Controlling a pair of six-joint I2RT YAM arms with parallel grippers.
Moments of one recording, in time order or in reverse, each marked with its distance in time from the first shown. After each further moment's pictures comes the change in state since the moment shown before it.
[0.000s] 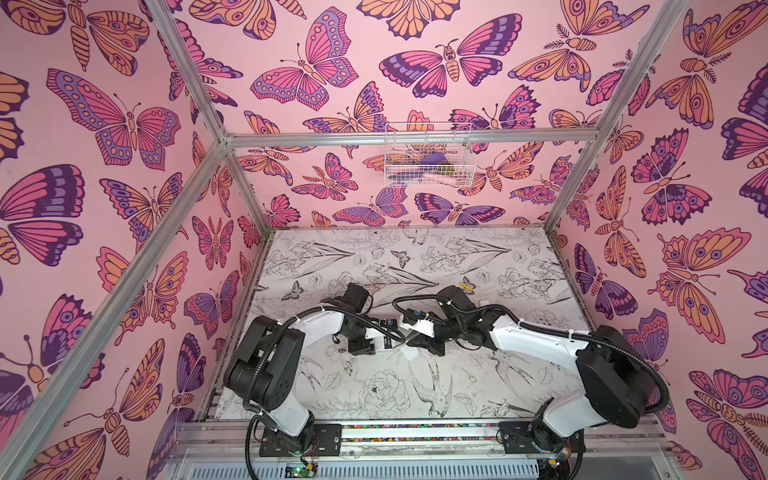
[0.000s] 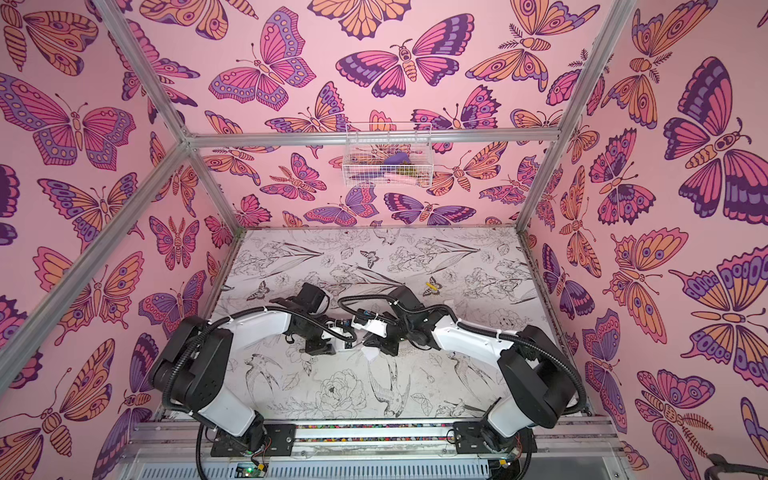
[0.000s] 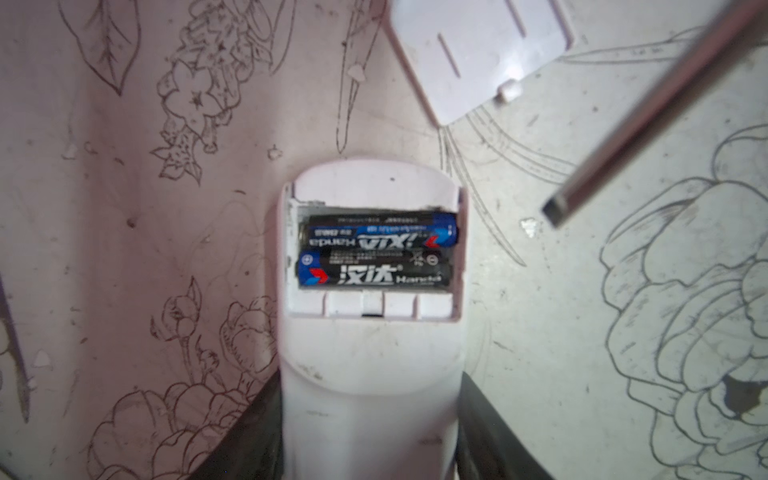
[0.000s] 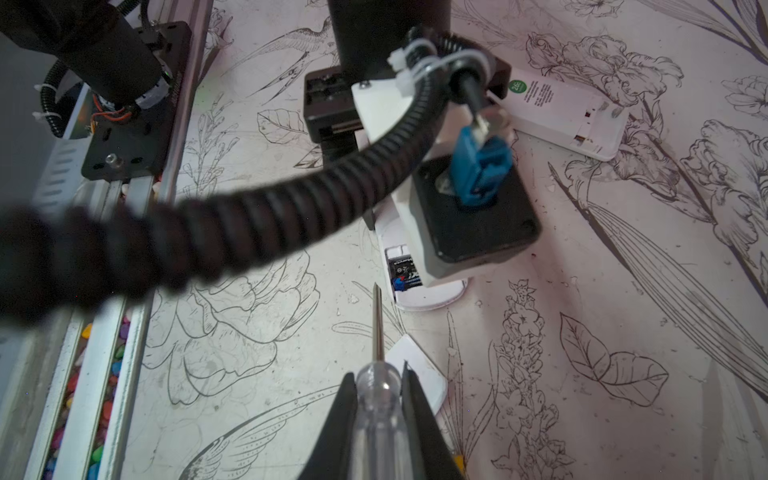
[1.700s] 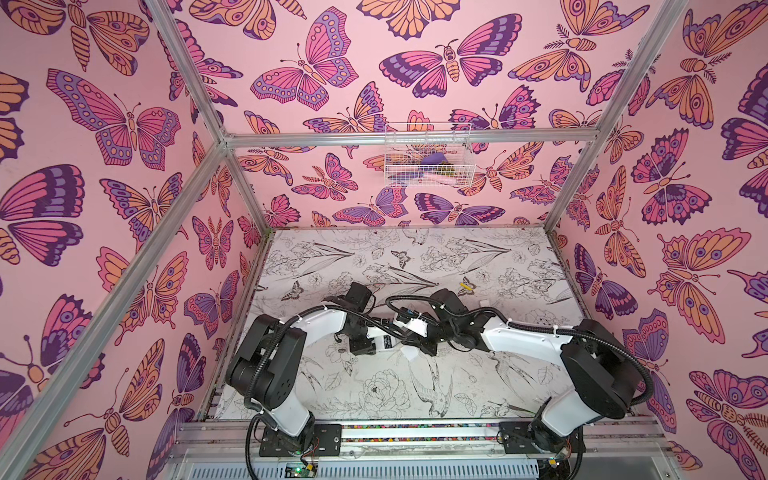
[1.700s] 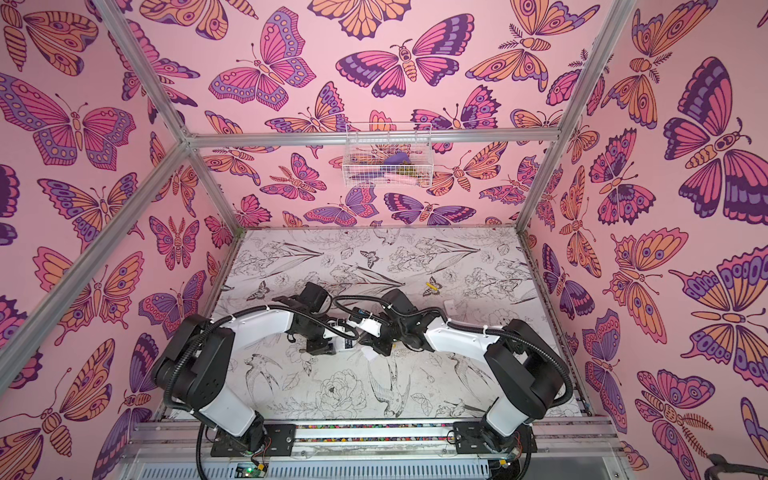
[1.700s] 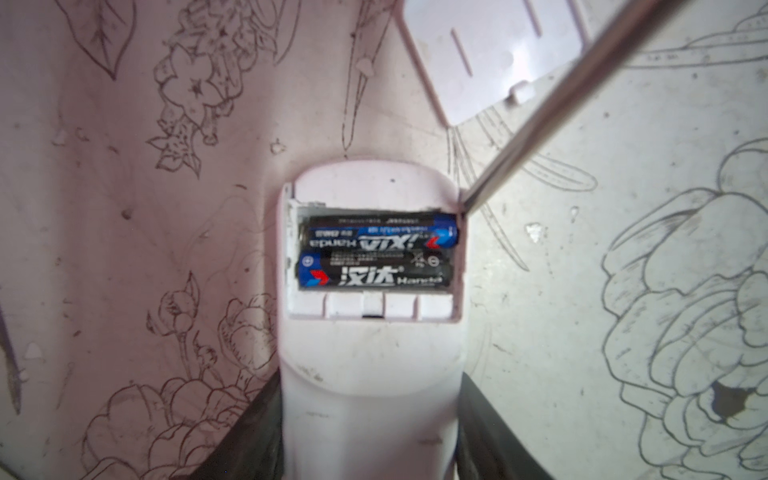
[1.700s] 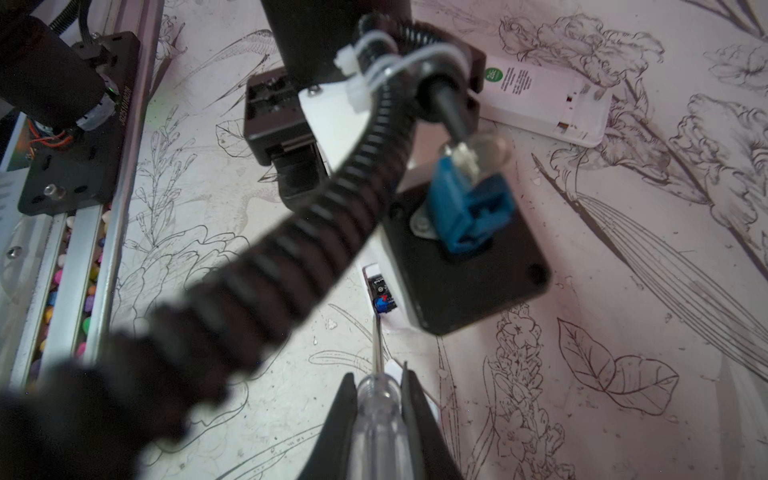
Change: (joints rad) left arm -0.022 0.014 0.027 -0.031 -0.029 -0.055; right arm 0.049 0.043 -0.048 0.158 0.097 0.107
